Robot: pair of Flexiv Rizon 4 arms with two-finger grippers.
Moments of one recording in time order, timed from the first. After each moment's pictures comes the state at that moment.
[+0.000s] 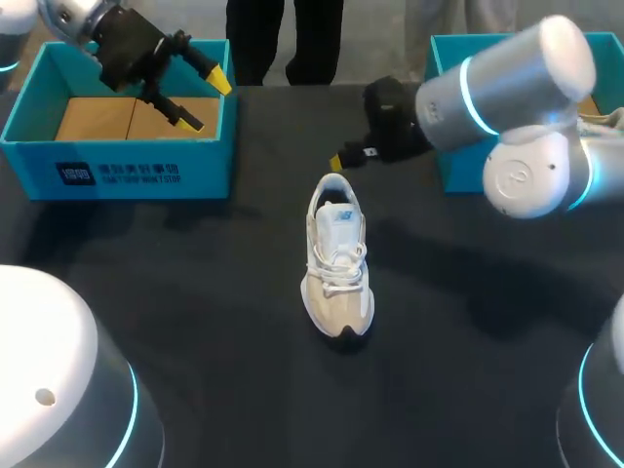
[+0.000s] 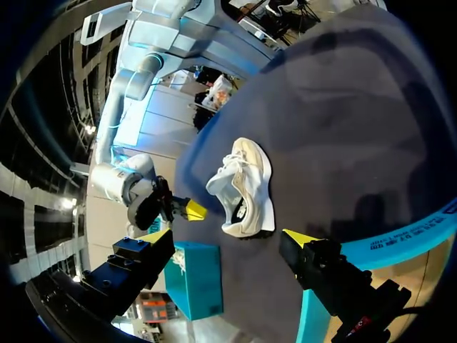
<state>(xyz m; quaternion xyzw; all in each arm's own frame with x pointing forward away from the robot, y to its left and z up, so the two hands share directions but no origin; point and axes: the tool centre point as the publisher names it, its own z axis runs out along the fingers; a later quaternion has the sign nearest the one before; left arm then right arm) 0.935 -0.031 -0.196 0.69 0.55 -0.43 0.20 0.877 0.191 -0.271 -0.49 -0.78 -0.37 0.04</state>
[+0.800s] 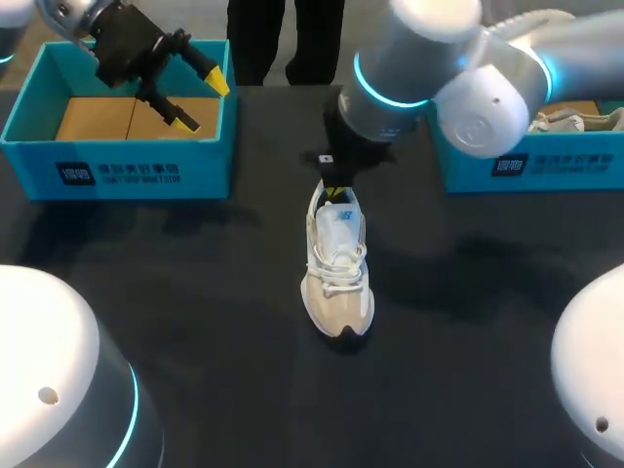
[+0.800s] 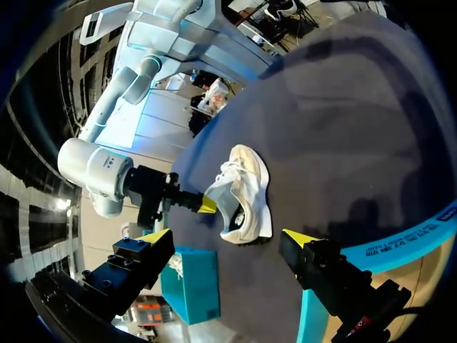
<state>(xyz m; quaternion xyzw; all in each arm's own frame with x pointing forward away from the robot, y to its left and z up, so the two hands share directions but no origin) 0.925 -0.030 -0.188 0.69 0.55 -0.42 0.18 0.842 0.198 -0.293 -0.64 -0.76 -0.15 0.00</state>
